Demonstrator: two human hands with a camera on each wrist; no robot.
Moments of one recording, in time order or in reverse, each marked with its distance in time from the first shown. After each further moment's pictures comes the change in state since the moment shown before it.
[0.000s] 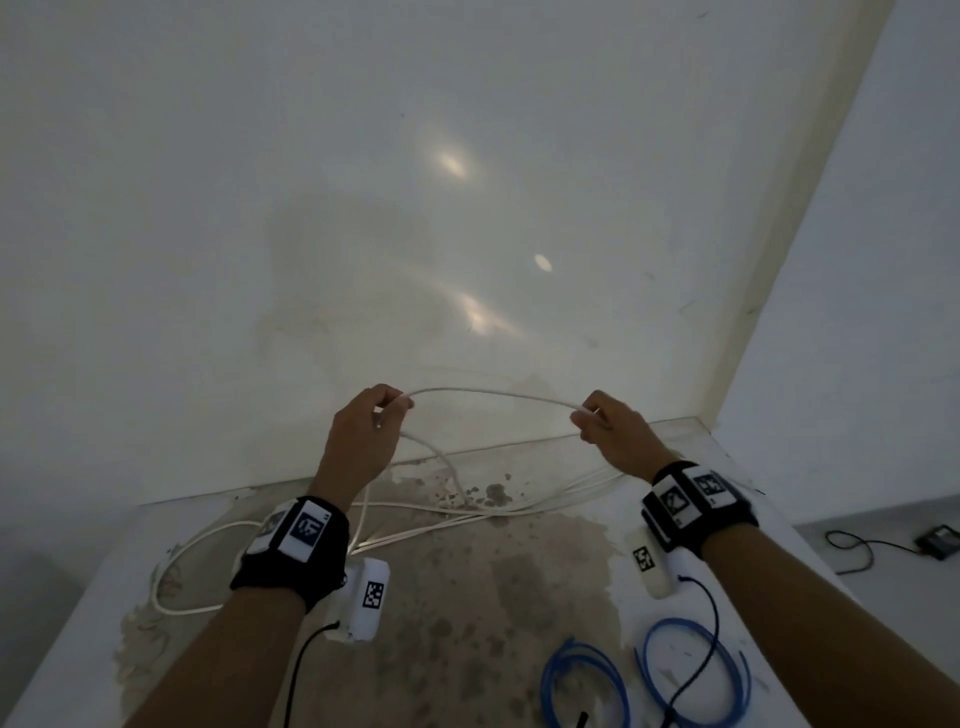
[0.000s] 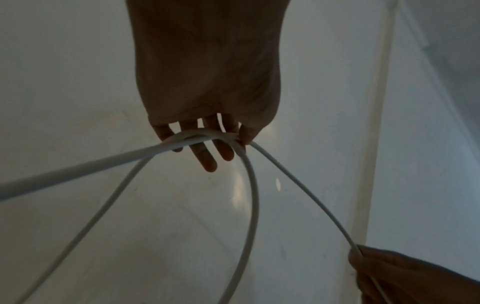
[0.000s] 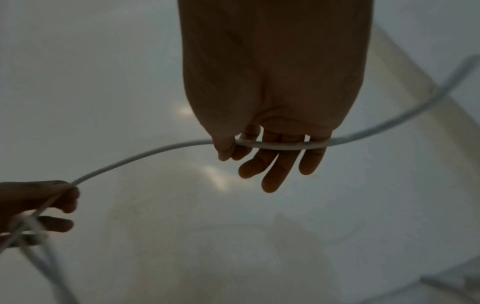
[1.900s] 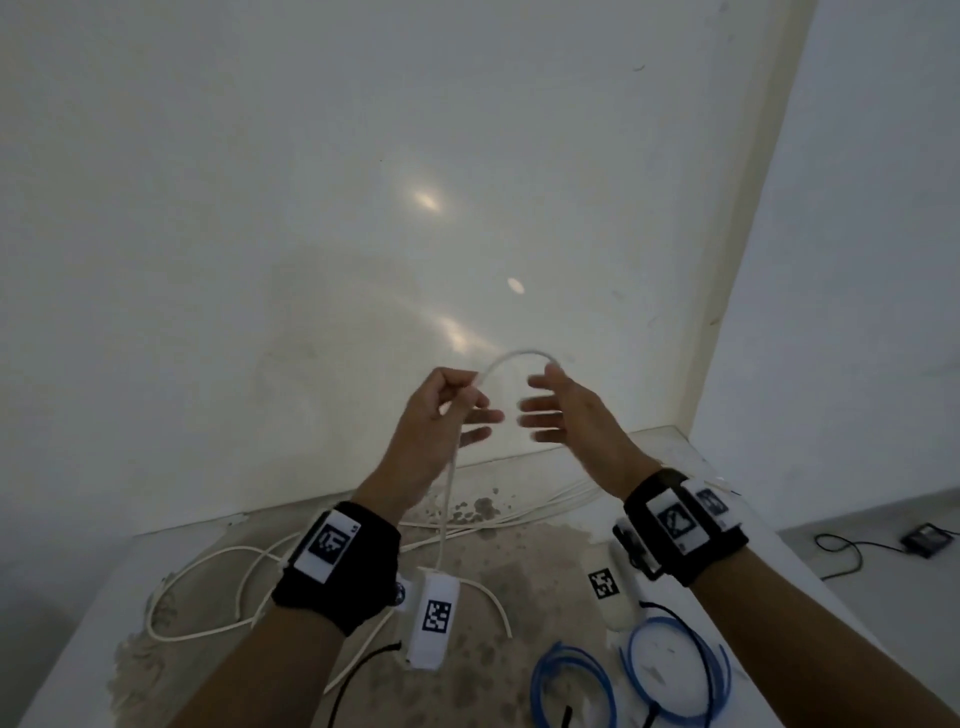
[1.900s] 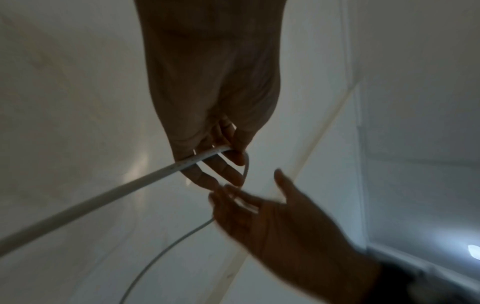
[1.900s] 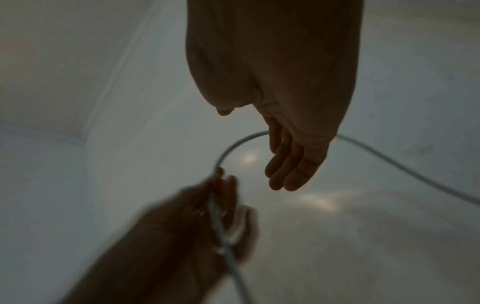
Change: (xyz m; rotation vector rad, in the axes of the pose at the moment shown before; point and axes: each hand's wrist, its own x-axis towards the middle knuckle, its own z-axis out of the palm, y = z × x) left_hand -0.039 0.134 0.022 -0.718 -0.240 -0.102; right_hand -0.052 -0.091 -0.017 0.657 0.071 0.084
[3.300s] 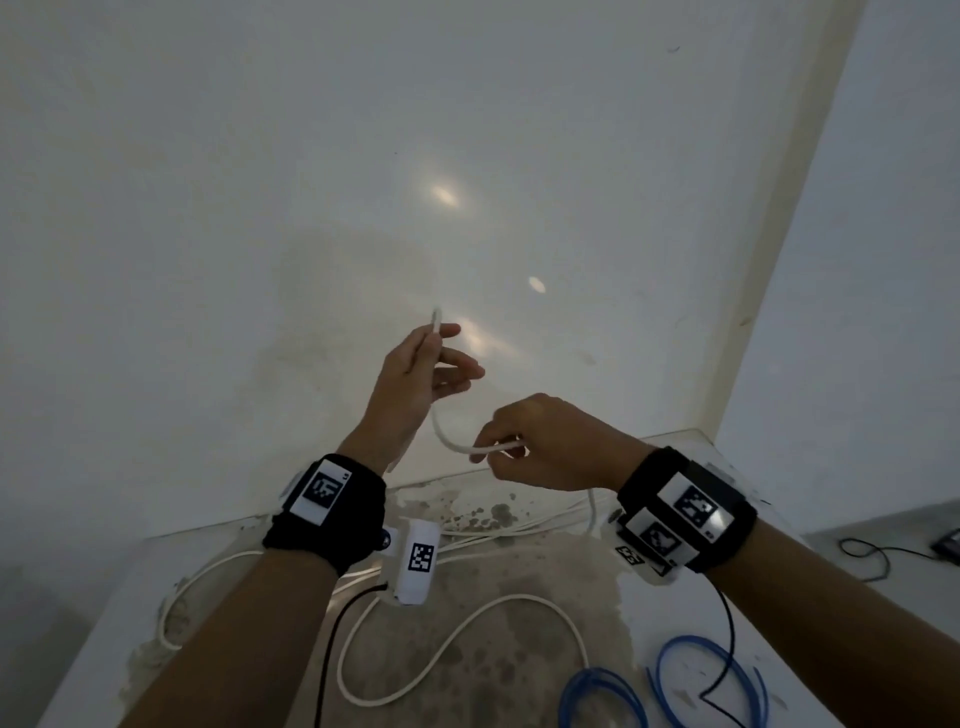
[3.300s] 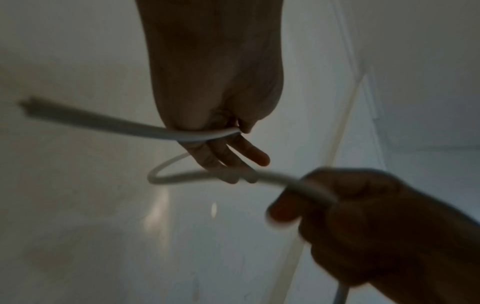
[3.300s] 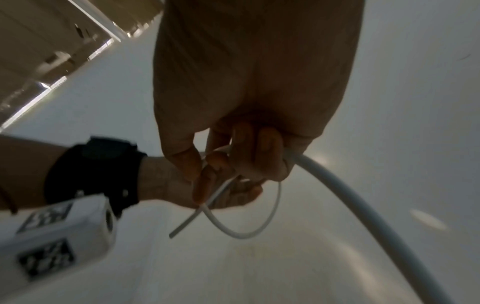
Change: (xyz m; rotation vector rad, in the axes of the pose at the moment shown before) left_hand 0.052 0.013 -0.048 0.041 0.009 0.124; right_hand 0.014 -0.036 0.039 -0.971 -0.550 -0.633
